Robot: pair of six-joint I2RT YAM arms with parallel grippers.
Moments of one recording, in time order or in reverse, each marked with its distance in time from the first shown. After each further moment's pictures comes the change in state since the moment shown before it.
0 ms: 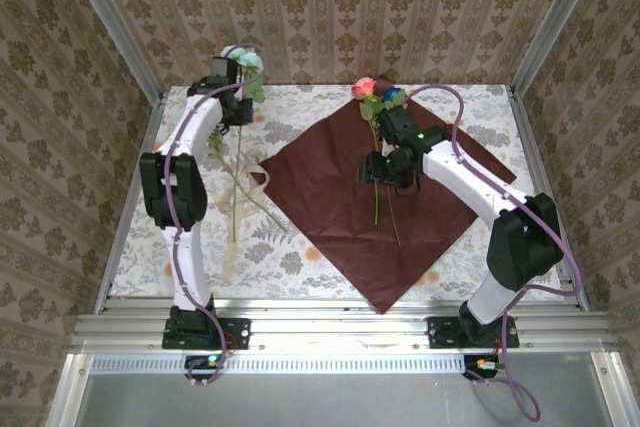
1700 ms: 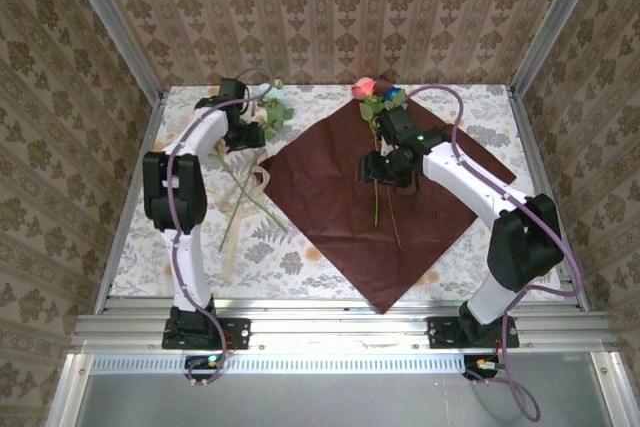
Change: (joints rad) left arm -0.024 0.003 -0.190 0.001 0.158 -0.055; right arm 0.000 0.000 -0.019 0.043 0.000 -0.008
